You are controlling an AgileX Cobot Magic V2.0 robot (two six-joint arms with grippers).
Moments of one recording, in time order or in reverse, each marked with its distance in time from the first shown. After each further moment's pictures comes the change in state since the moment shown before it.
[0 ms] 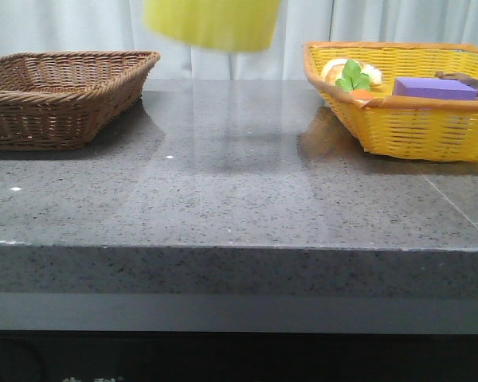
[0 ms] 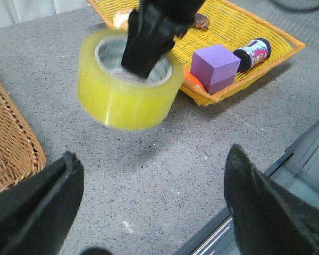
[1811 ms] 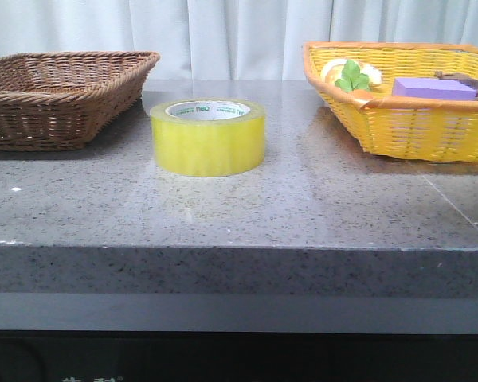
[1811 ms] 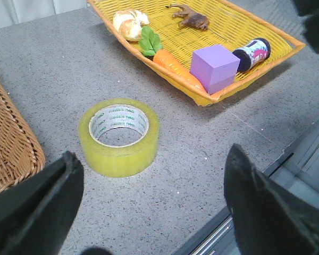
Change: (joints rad) left arm 0.000 0.000 0.000 0.000 0.000 0.000; right arm 0.008 -0.909 0.835 0.041 -0.348 -0.010
